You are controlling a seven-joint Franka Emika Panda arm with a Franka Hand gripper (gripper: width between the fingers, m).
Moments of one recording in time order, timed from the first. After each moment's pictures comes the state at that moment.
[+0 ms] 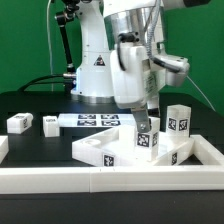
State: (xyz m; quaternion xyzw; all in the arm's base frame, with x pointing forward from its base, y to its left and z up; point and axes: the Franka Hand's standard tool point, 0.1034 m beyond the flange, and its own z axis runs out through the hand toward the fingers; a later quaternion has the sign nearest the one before) arm 0.616 0.037 0.082 -0.59 0.80 0.04 0.10
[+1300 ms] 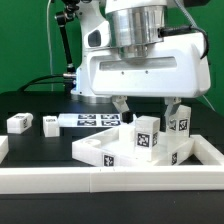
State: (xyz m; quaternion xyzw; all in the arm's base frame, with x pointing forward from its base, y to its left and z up) arm 0.617 0.030 0.084 -0.92 0.39 -0.01 0.07
